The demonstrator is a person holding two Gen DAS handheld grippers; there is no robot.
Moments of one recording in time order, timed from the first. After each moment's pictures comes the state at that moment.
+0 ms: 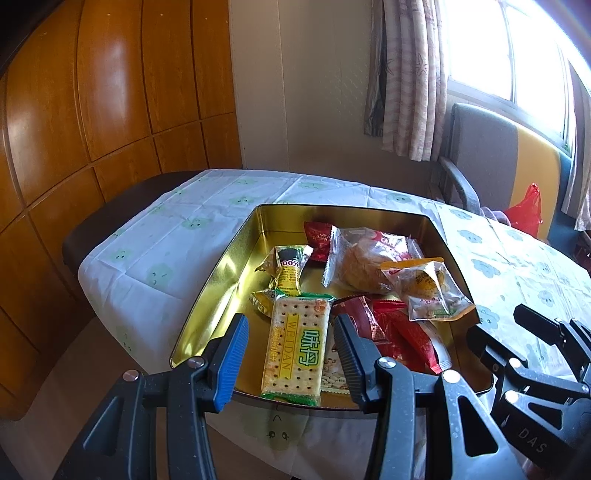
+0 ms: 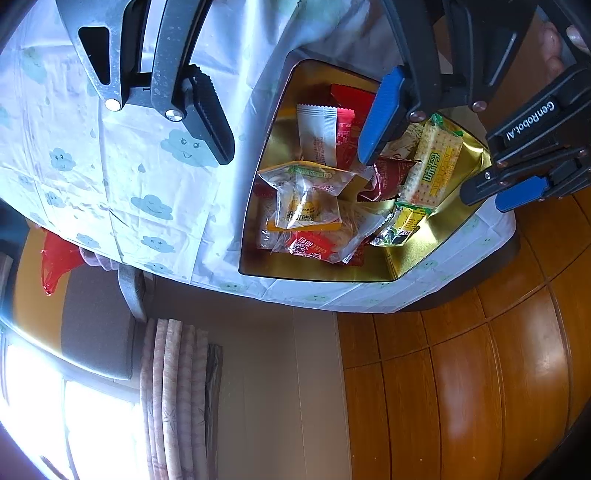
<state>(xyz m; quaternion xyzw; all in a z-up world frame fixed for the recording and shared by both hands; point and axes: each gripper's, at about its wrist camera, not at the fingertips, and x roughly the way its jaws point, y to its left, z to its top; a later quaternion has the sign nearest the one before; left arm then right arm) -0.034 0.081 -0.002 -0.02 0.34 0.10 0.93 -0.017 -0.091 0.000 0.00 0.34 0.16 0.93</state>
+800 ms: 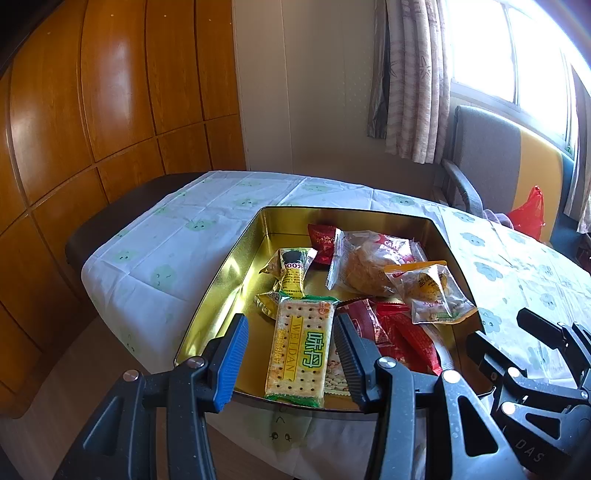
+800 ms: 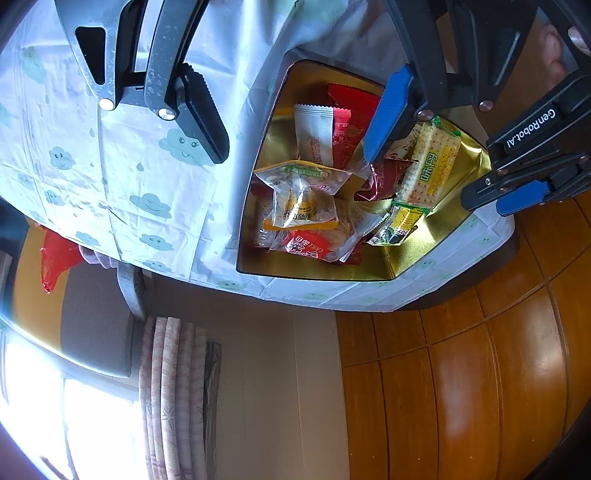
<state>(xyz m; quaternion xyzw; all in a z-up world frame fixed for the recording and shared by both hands) -0.034 0.083 0.000 -0.02 0.34 0.11 0.93 -0.017 -0.088 0.001 -0.01 0.34 0.16 0.93</state>
